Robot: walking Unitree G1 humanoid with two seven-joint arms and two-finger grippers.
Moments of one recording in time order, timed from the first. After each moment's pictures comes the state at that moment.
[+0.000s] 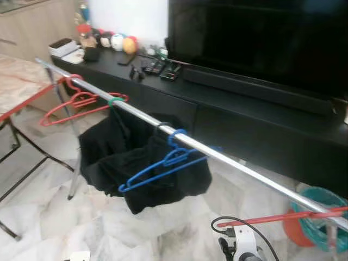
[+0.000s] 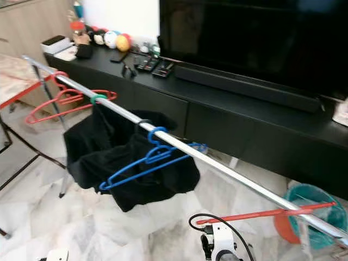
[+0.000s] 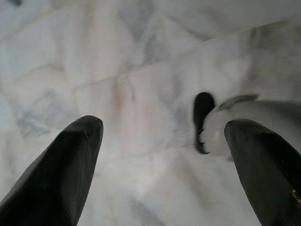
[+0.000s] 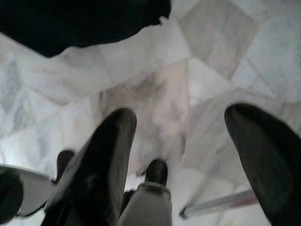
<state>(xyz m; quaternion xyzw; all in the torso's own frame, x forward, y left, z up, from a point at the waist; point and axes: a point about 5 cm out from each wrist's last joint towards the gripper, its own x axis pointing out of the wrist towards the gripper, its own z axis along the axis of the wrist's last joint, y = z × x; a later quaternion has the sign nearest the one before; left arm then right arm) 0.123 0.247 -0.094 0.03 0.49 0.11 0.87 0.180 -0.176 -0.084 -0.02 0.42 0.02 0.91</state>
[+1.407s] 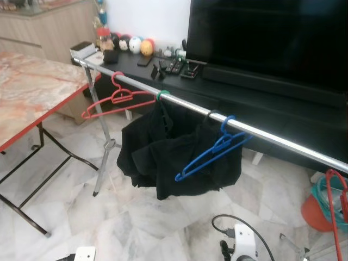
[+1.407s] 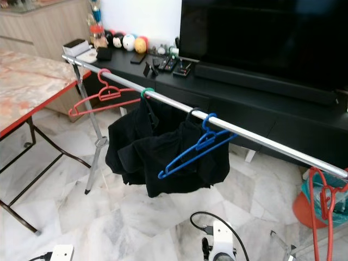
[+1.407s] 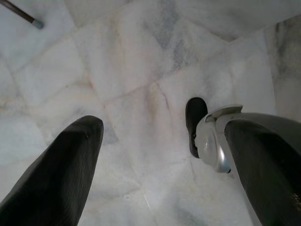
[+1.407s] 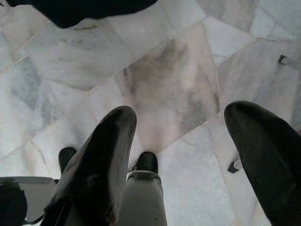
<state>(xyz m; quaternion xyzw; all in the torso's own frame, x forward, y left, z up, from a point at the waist) 0.143 0.236 -0.090 0.04 0.46 0.06 0.88 0.175 -0.173 -0.088 0.01 0.45 -0.06 0.89</state>
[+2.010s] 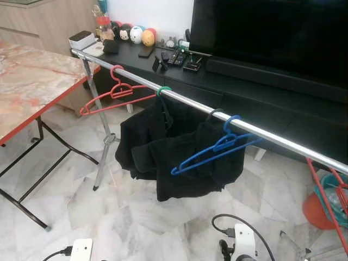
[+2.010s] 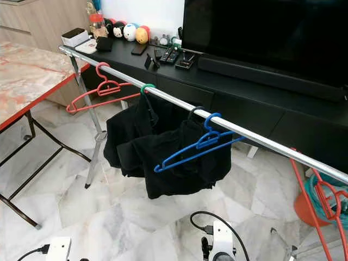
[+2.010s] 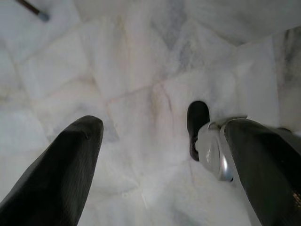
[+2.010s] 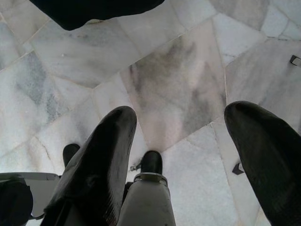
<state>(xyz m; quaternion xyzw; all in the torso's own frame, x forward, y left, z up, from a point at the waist) 0.149 0.243 -0.086 0.02 0.46 0.09 0.88 0.178 -0.168 -0.087 0.02 0.44 -0.05 0.90</state>
